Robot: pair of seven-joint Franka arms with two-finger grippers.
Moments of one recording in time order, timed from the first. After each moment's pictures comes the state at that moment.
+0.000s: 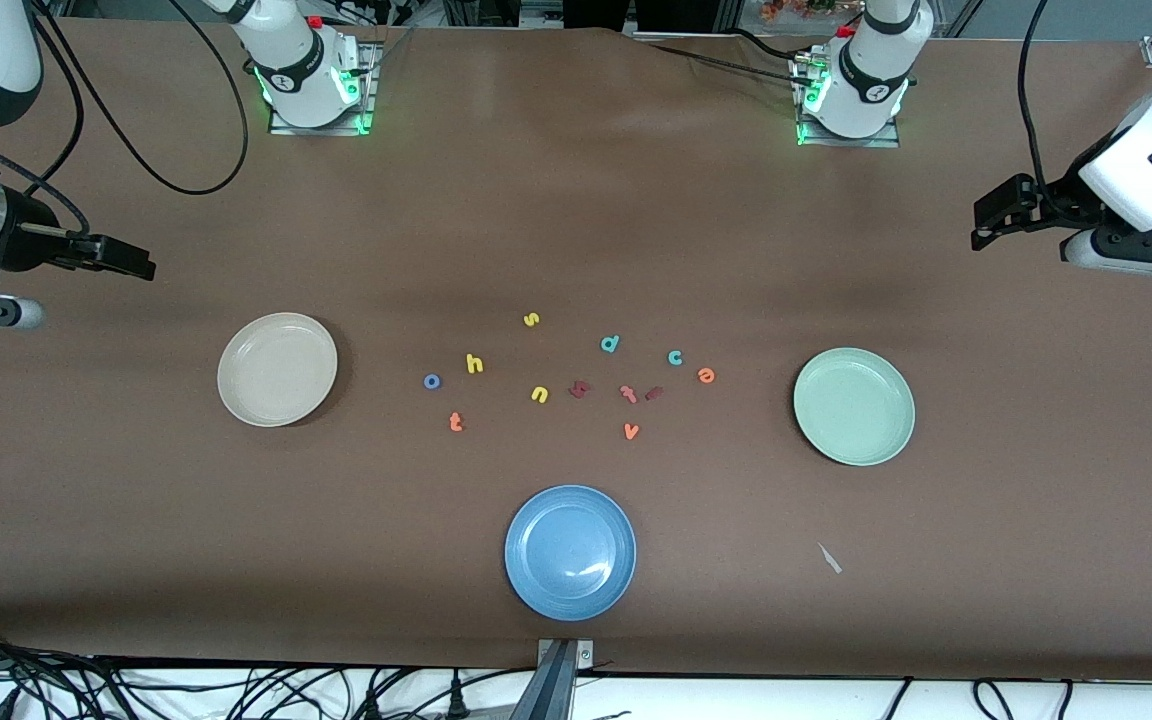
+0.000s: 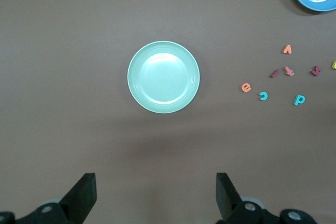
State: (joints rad) left arm -0.02 0.03 -0.07 -1.55 -0.03 1.53 0.00; right arm 0.04 0.12 -0.05 -1.59 0.02 1.54 0.12
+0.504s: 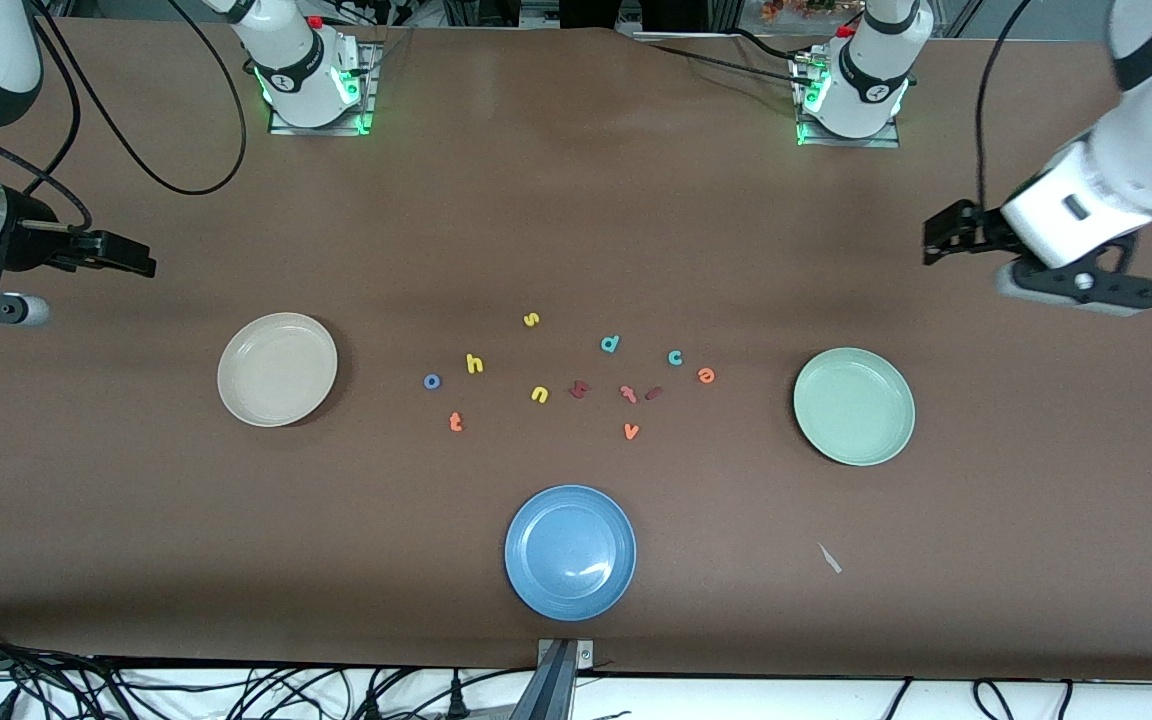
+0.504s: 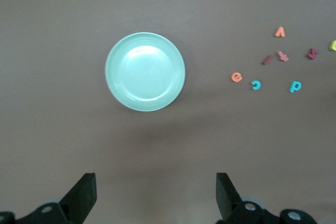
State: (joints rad) left arm -0.03 0.11 -0.15 -1.57 -0.03 1.55 0.00; right arm 0.04 0.13 -0.05 -1.59 0.02 1.53 0.04
